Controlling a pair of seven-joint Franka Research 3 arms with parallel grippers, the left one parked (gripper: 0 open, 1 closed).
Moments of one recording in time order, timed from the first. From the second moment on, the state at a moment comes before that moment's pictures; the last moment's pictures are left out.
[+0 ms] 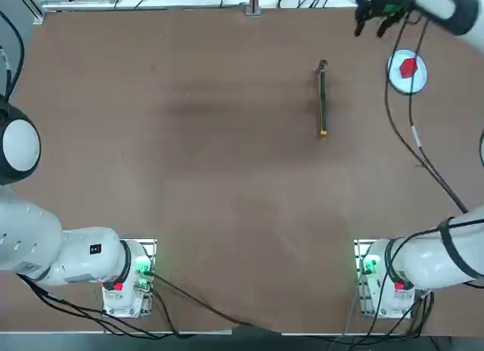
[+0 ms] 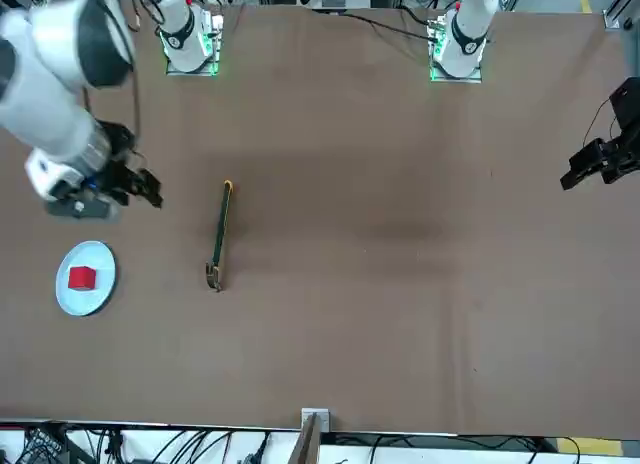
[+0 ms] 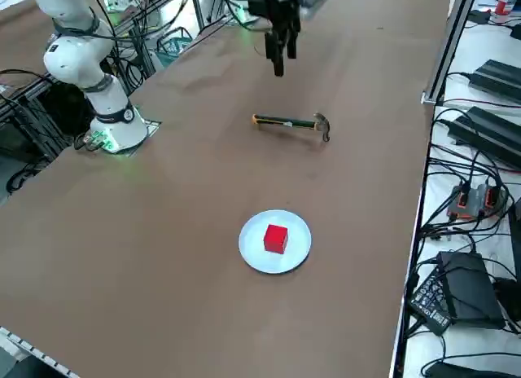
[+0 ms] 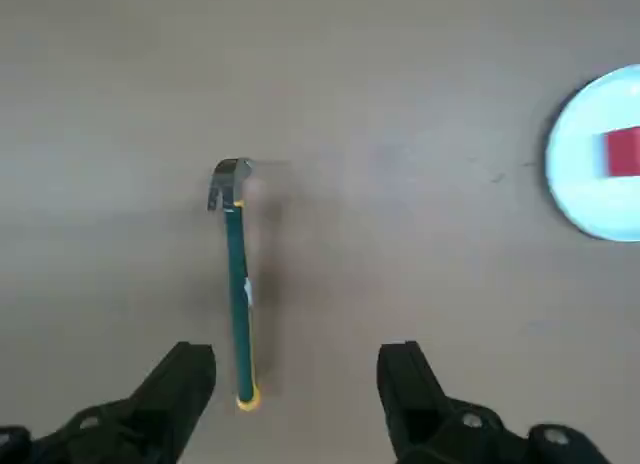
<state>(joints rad) 0.26 0.14 -0.07 -1.84 0.02 2.03 0.28</state>
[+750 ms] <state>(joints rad) 0.33 0.33 -0.07 -2.09 0.02 2.57 0.45</state>
